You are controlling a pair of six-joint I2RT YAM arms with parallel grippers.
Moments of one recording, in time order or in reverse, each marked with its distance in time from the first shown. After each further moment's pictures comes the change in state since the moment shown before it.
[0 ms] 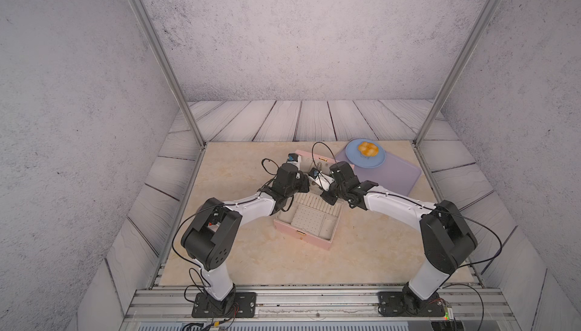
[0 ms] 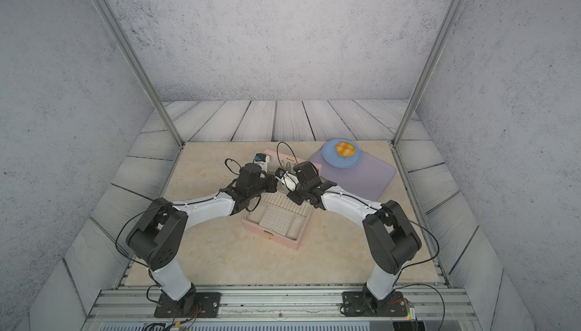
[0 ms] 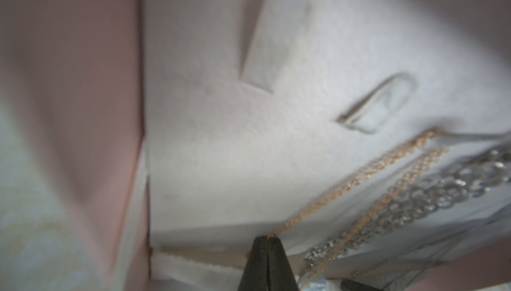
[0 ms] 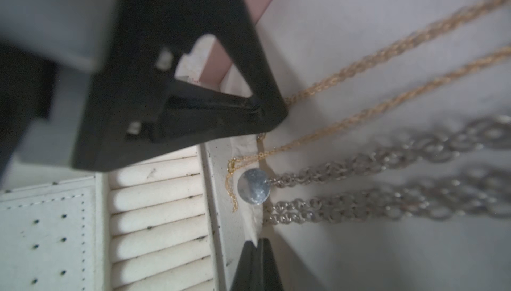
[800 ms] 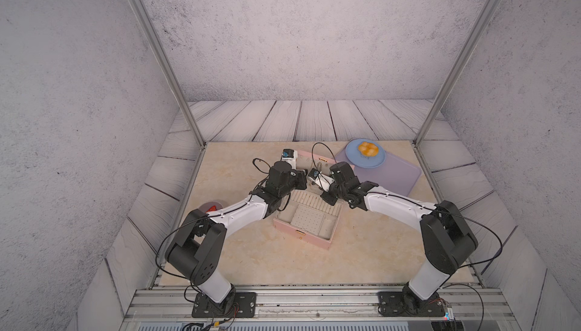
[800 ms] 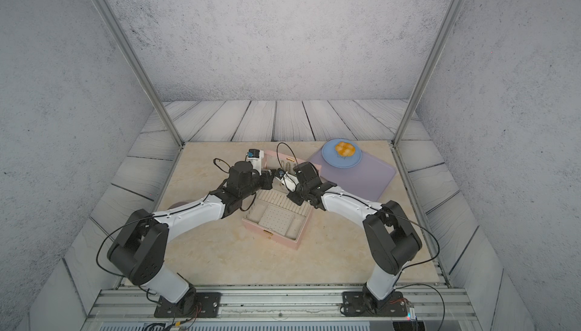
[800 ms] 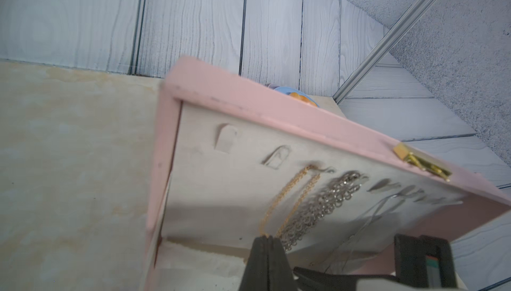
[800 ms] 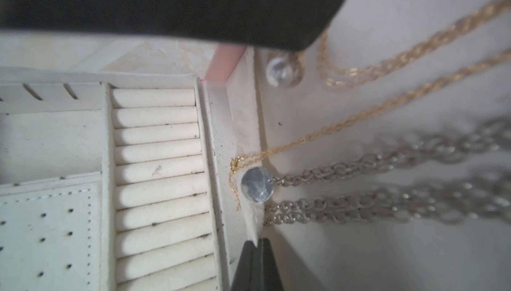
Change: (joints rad) left arm 0.010 -0.148 -0.050 -0.005 0.032 -0.002; right arm 0.000 -0.005 -0.008 0.005 -0.002 0.000
